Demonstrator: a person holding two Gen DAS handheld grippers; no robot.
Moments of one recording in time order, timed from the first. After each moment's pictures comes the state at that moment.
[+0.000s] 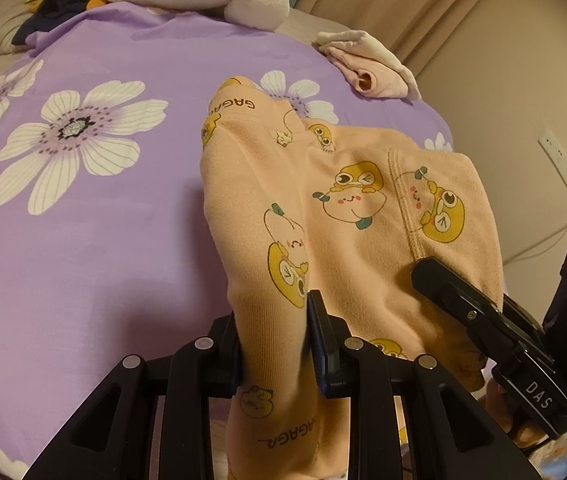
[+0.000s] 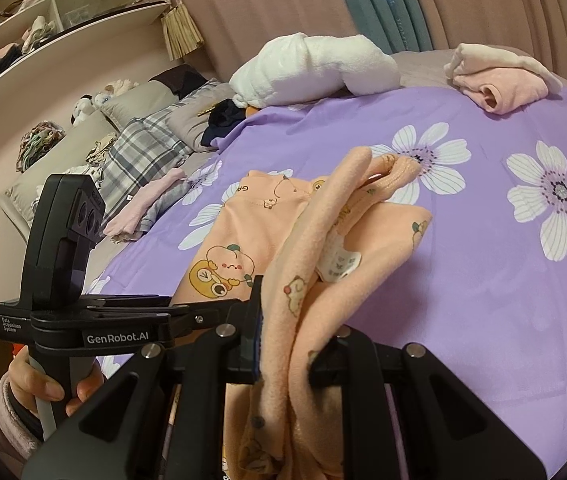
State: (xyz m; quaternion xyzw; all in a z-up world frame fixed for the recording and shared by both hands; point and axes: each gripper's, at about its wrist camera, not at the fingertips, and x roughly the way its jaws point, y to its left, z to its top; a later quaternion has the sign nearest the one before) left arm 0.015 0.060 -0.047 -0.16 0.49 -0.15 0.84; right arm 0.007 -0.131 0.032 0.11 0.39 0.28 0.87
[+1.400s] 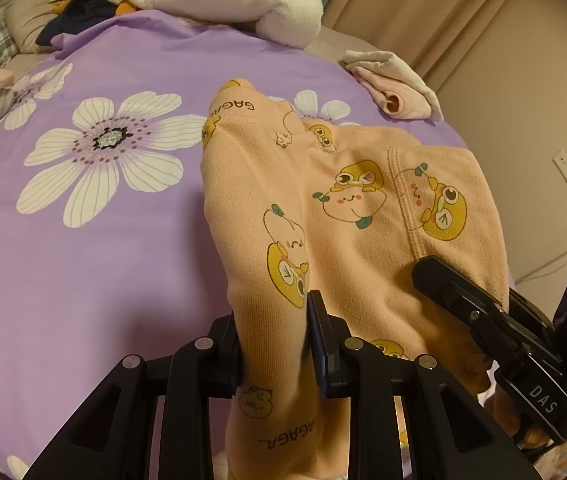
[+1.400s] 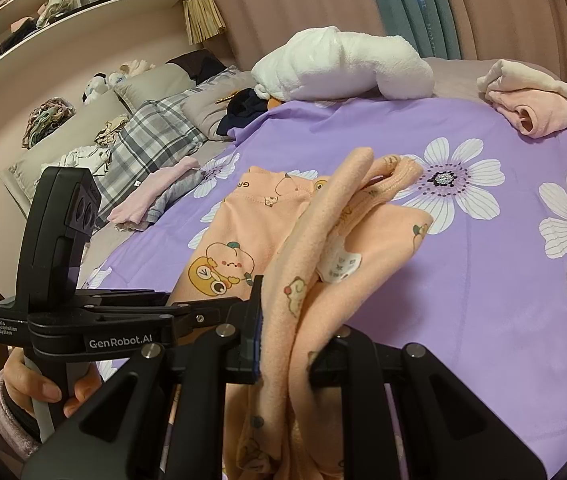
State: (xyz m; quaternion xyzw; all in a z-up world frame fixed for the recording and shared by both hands) left arm 0.017 0.086 -0.044 -0.16 0.48 -0.12 0.85; right arm 0.022 -0.092 0.037 0.07 0.39 0.31 0.86
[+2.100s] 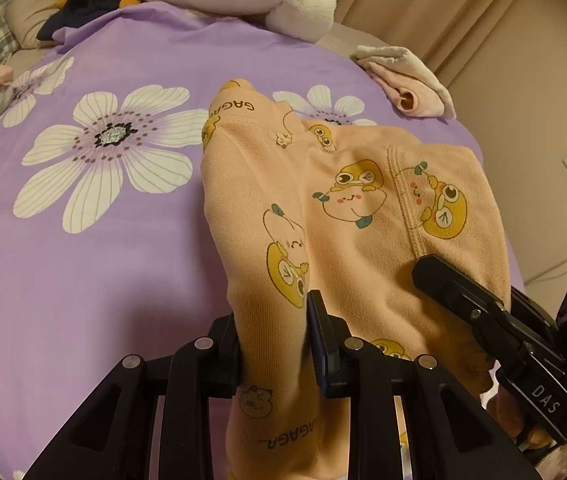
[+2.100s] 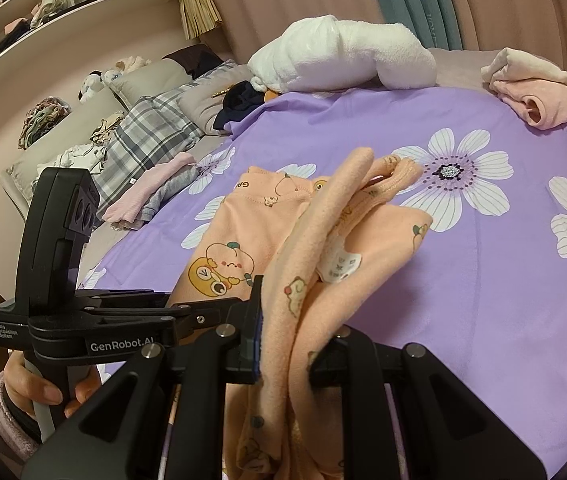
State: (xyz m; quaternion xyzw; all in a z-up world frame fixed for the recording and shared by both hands) left arm 0.033 0.090 -0.055 -0.16 0.49 -0.11 0.85; right arm 0.038 -0.083 0.023 0.07 0.41 0.31 0.86
